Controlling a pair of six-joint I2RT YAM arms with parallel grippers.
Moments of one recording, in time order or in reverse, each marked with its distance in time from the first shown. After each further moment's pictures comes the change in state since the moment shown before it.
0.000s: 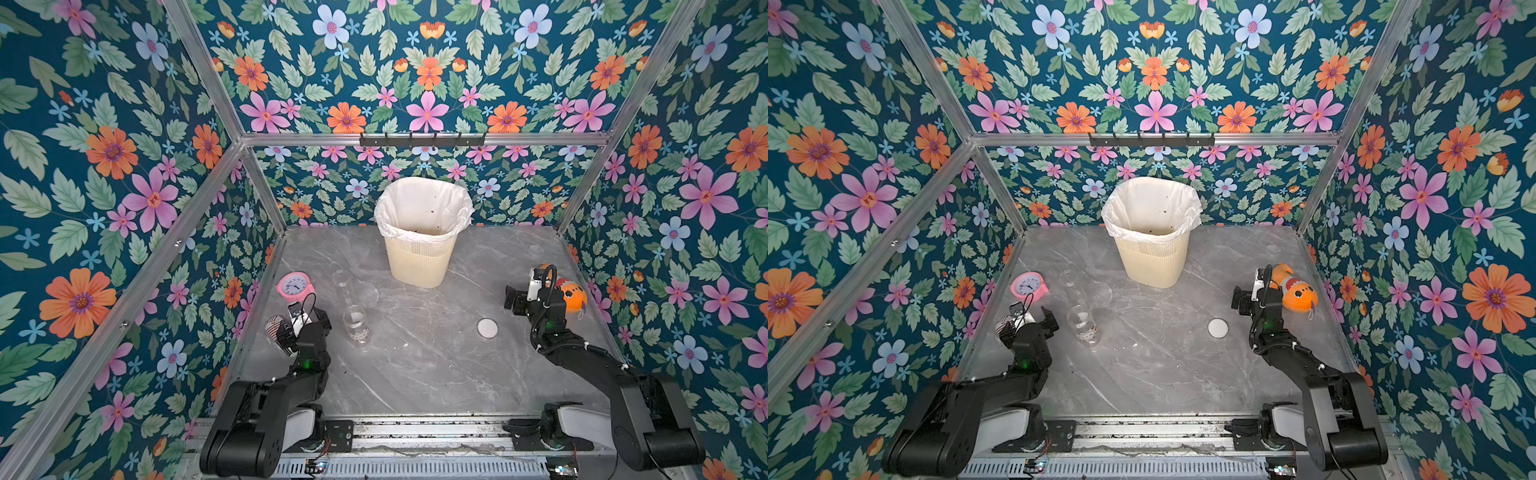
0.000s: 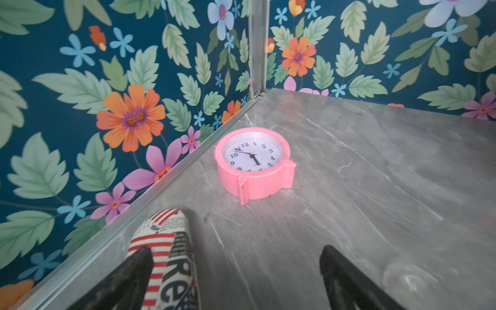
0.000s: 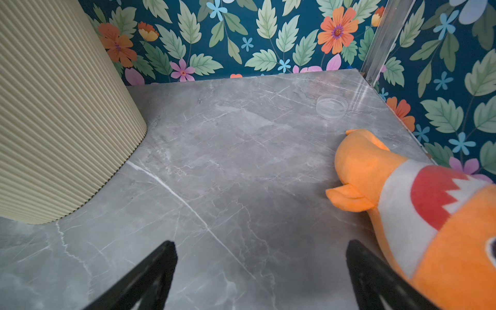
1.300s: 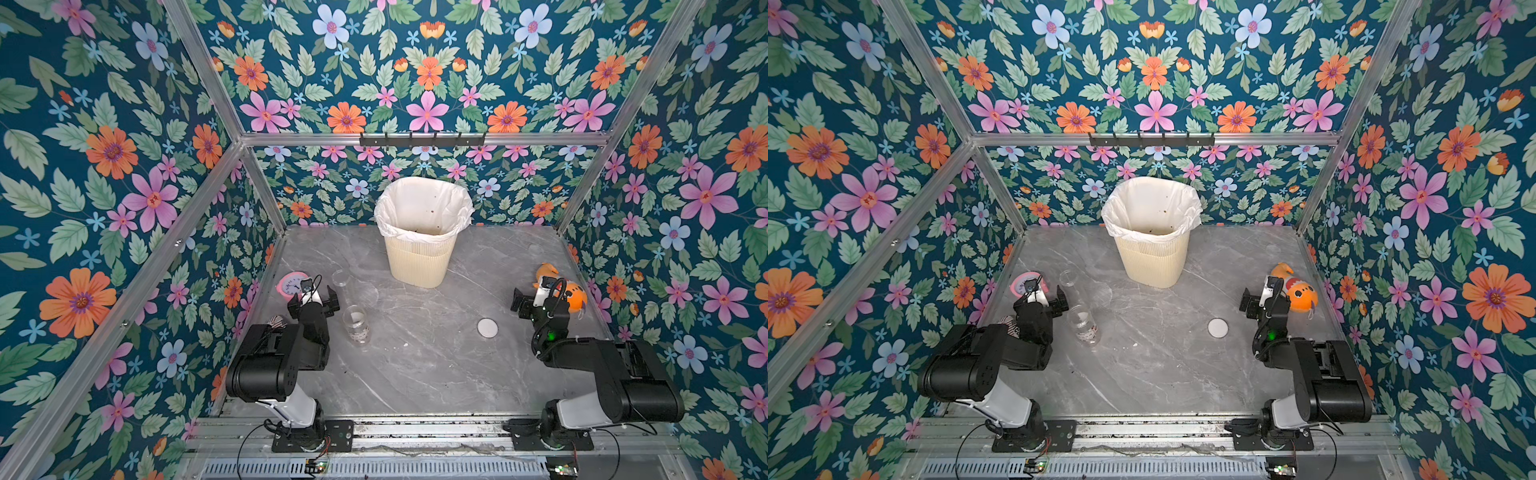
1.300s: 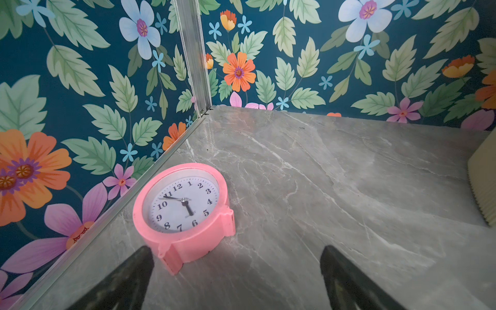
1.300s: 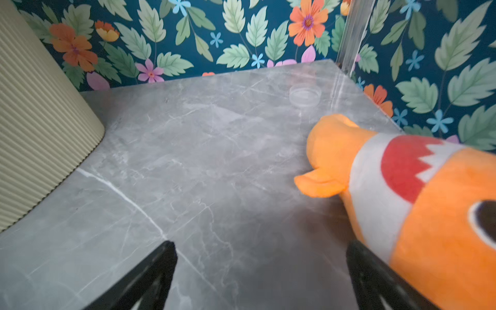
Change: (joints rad) left arm 0.071 0.252 0.185 0.117 0.255 0.064; right arm -0.104 0.173 -0.076 0.260 -0.031 0.022
